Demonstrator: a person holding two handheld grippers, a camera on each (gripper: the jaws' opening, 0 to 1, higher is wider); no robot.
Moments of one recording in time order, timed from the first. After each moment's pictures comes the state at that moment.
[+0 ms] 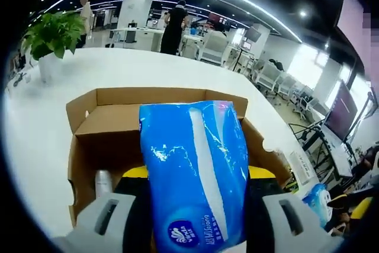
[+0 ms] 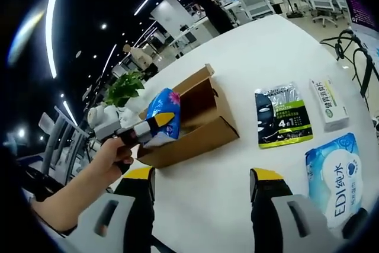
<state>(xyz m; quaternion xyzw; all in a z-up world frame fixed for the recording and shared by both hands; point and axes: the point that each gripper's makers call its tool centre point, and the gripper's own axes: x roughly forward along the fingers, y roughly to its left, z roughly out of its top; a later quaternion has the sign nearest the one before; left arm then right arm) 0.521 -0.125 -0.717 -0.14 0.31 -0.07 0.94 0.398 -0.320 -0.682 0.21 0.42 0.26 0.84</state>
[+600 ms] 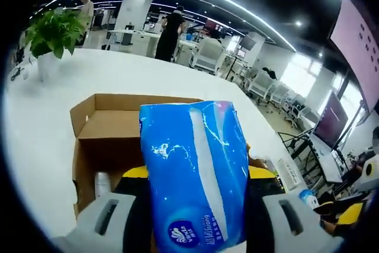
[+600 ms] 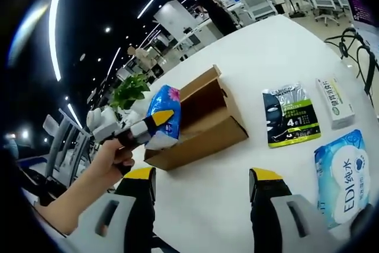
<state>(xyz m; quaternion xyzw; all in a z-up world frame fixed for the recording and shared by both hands) 0.513 -0.128 -0.693 -0.17 0.29 -0.09 0.94 0.393 -0.308 -0.673 0.23 0.40 0.27 0.84</state>
